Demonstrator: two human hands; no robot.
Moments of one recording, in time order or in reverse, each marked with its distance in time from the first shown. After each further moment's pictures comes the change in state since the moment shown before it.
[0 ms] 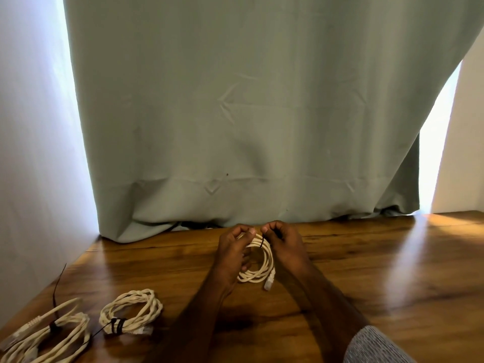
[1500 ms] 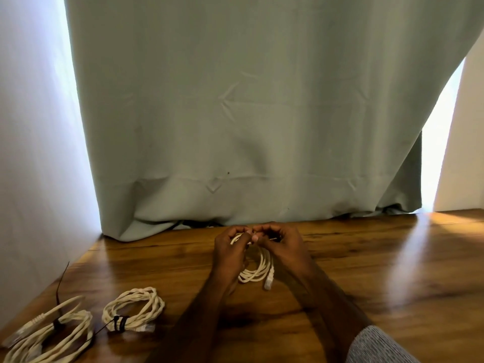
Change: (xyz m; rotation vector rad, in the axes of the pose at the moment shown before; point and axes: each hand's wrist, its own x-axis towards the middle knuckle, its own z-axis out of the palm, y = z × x) left_hand 0.005 -0.011 -0.003 0.068 0.240 0.080; right_hand -0.021 -0.023 -0.005 0.251 -0.181 -0.075
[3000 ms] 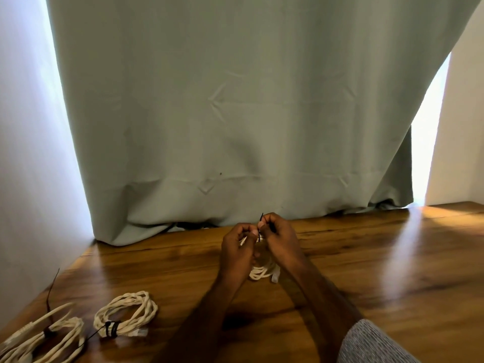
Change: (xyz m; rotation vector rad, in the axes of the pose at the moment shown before) left_hand -0.012 0.003 0.022 0.185 -0.096 0.158; right_hand 0.018 0.010 -0.003 -0.279 0.182 0.022
